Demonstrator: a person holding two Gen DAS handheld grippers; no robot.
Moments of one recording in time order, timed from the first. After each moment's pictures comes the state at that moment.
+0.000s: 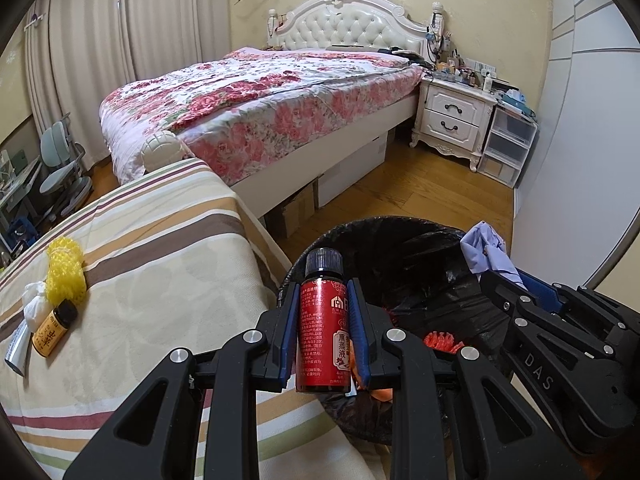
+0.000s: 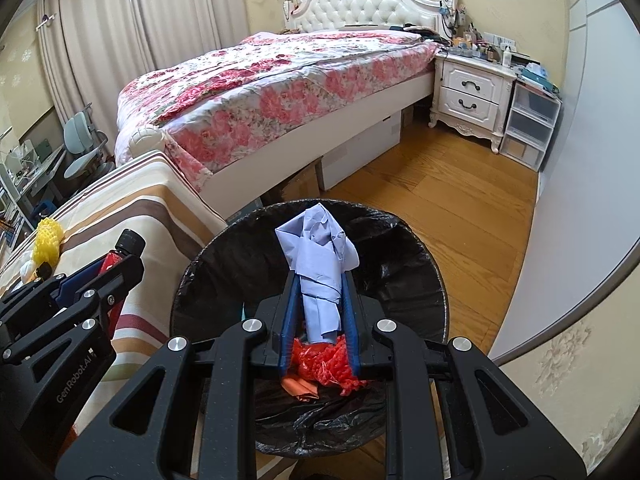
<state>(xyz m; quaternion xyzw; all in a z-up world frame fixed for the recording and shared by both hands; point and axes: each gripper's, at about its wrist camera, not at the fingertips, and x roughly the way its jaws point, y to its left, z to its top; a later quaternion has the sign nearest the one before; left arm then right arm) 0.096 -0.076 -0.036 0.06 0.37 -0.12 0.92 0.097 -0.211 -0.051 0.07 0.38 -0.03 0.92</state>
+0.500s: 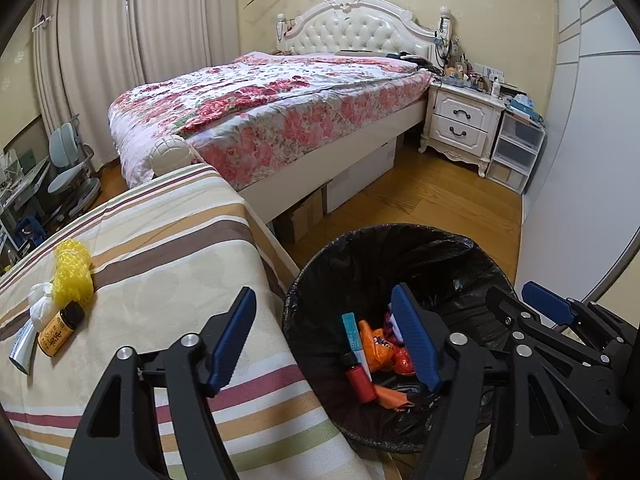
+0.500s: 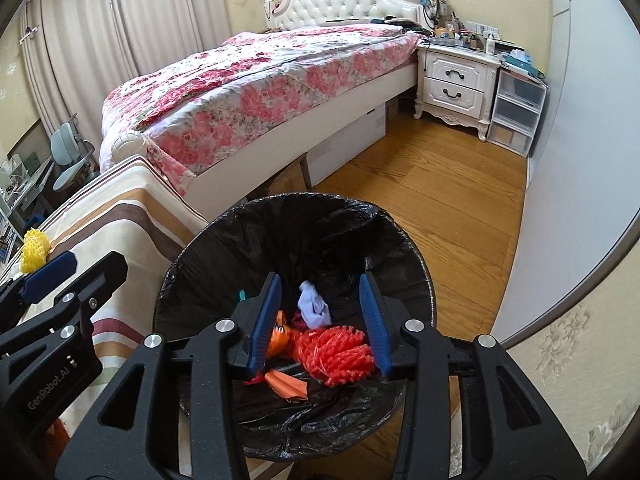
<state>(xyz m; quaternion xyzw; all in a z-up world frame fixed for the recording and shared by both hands) 0.097 -0.072 -0.033 0.06 0.36 -0.10 0.92 0.096 -0.221 -0.059 0.09 0.39 -0.06 0.92</state>
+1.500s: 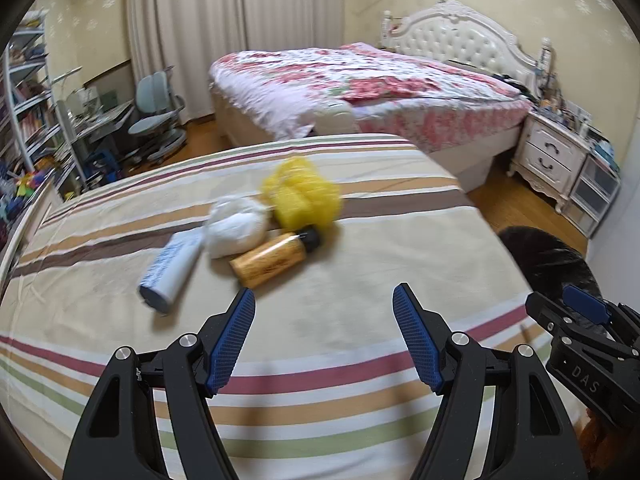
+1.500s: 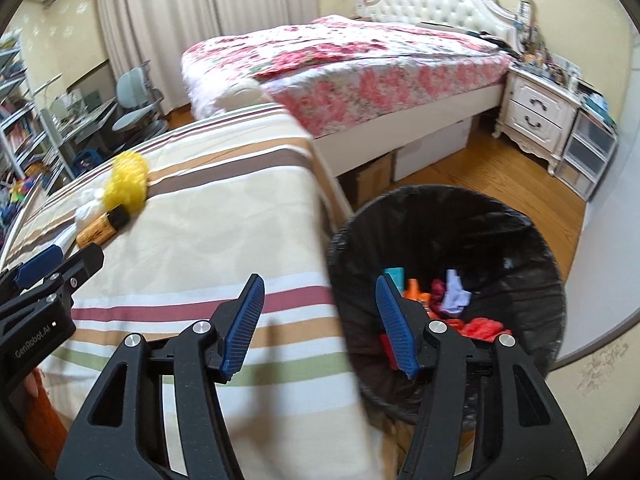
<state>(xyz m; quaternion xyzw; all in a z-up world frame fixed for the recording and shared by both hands) 0.058 0.108 -0.030 -0.01 0.38 0.06 0.92 0.088 -0.060 -0.051 0.01 0.41 0.08 0.91</state>
